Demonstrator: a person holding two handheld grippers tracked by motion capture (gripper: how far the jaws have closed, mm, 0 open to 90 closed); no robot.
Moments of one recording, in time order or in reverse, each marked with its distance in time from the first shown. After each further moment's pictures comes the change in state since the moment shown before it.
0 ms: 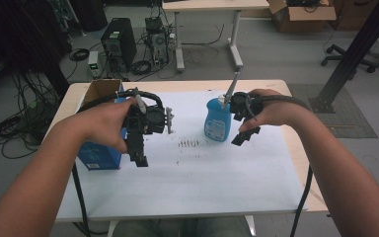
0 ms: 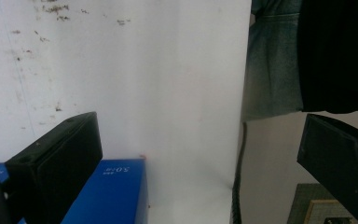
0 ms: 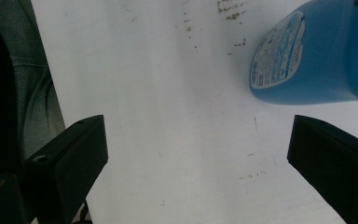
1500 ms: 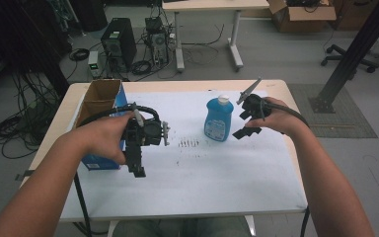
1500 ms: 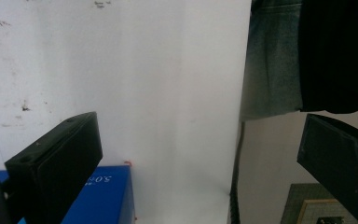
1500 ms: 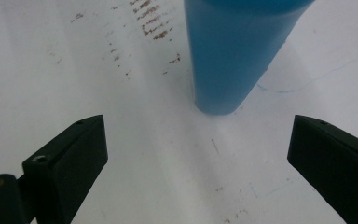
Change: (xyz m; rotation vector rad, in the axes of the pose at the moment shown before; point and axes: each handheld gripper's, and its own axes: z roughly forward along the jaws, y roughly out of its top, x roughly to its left) left arm -0.002 -0.010 0.036 0.011 -0.034 -0.009; right arm -0.057 -0.055 0.052 -0.283 -0.029 0.208
